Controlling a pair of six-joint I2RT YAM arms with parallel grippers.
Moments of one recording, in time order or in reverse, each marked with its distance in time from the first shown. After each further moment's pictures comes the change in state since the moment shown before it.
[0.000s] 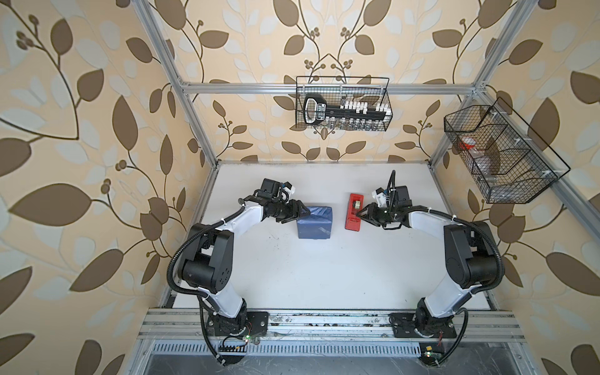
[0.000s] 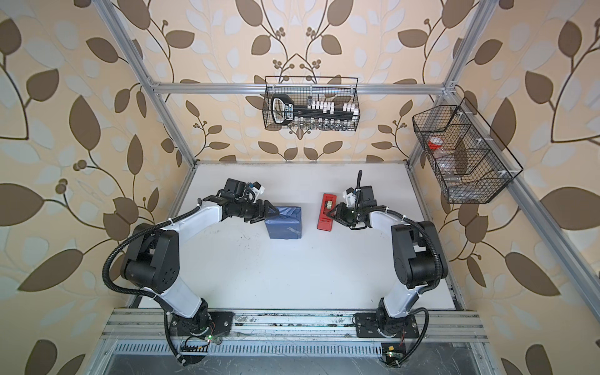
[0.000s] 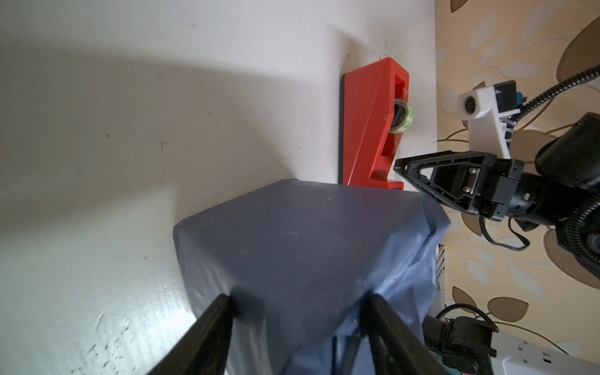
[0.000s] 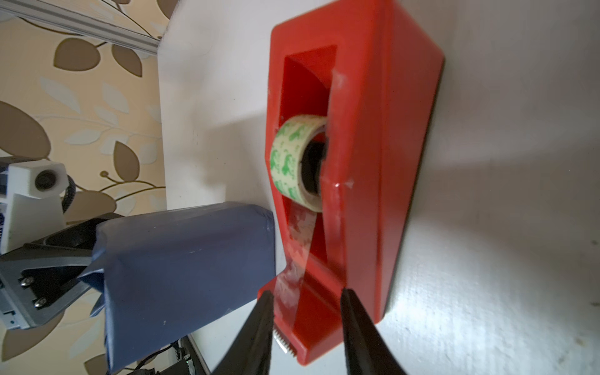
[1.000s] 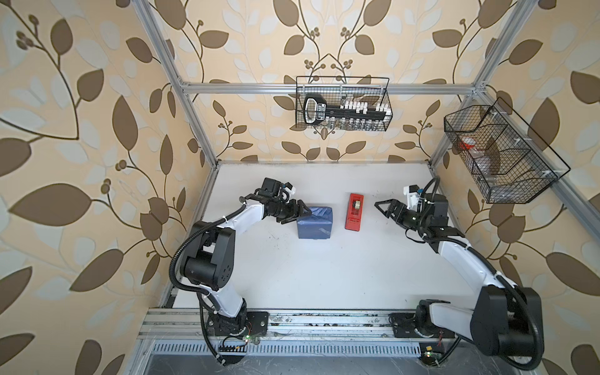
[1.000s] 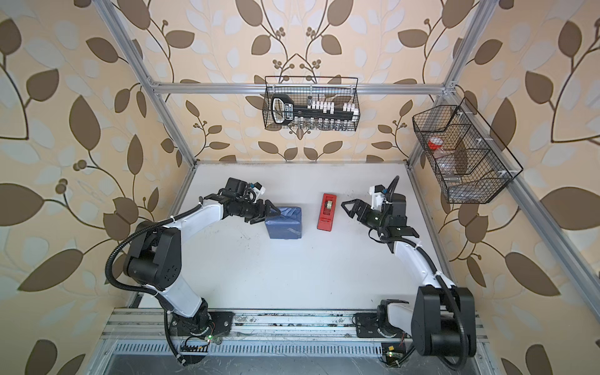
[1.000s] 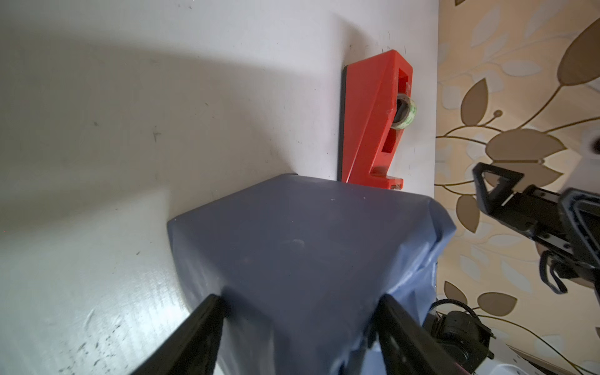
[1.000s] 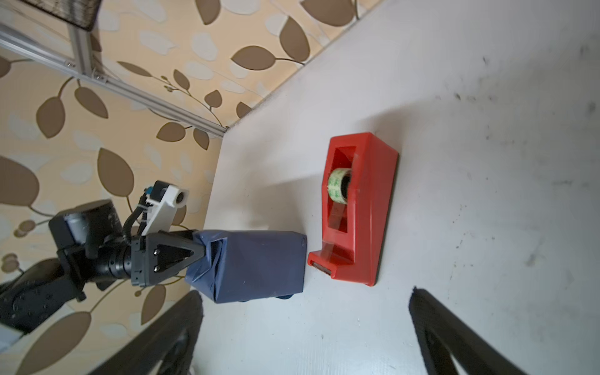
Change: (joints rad) left arm -0.006 0.027 0.029 -0.043 0.024 -0.006; right arm -0.164 -0.433 -0.218 0.056 0.003 0.027
